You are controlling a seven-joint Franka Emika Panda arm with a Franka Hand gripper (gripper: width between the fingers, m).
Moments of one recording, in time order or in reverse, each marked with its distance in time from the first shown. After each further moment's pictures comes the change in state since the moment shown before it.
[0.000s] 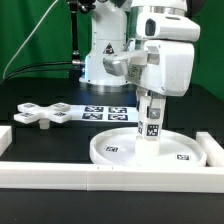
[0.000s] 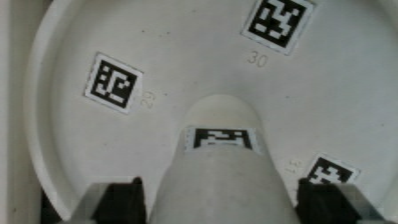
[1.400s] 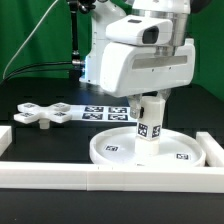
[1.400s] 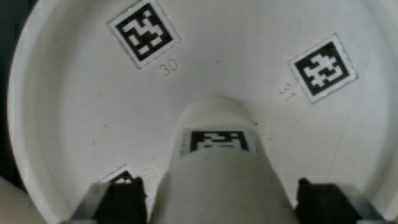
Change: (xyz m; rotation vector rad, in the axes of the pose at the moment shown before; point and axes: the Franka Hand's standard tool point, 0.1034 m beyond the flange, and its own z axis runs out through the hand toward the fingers) arm 0.004 -0.007 0.002 0.146 -0.037 1.273
